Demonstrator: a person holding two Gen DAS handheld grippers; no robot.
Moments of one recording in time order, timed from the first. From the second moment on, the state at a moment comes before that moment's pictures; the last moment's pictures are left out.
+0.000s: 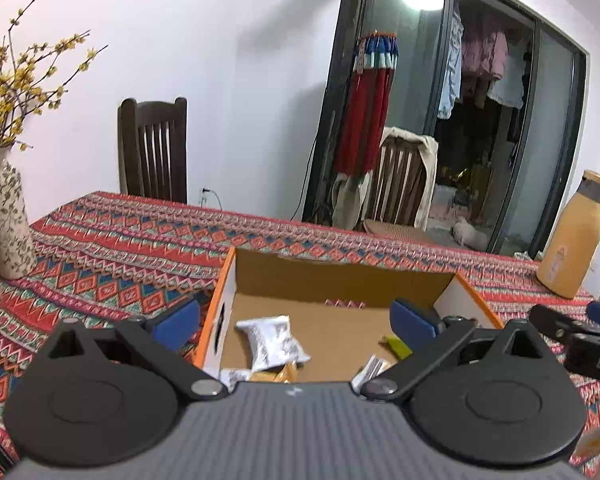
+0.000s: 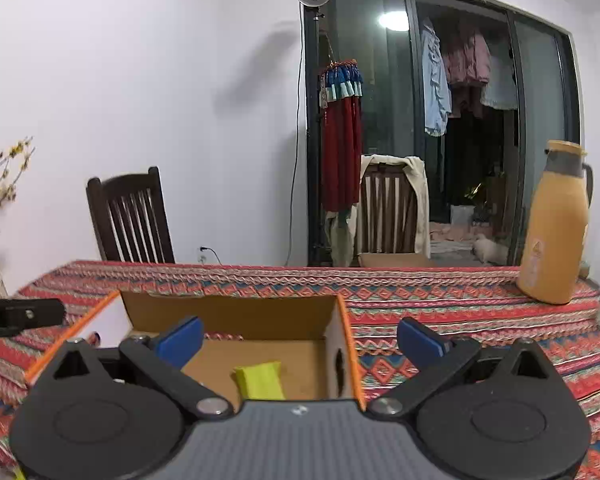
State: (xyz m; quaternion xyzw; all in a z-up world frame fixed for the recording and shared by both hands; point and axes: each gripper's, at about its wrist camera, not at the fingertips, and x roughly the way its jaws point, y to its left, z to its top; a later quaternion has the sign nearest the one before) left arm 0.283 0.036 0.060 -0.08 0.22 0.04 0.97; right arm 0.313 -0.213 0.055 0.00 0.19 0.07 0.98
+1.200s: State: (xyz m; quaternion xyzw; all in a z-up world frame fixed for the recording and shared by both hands) left arm 0.181 0.053 0.016 -0.09 0.30 0.09 0.95; right arm 0.299 -0.276 -0.036 0.03 0.38 0.04 0.92
